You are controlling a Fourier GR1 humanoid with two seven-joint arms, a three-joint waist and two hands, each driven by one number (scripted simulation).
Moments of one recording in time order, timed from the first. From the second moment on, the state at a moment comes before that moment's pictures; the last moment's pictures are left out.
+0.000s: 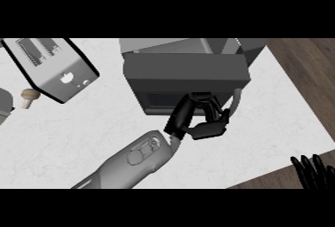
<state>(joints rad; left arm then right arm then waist) -0.77 0.00 -0.81 -1.00 0.52 0.51 -0.21 0.48 -0.35 0.07 -1.79 -0.36 0.41 -0.70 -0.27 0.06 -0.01</state>
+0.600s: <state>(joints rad) -0.91 0.00 -0.72 -0.85 0.66 0.51 -0.30 0.50 -0.40 0.08 -1.88 -0.43 0.44 -0.65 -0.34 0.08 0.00</state>
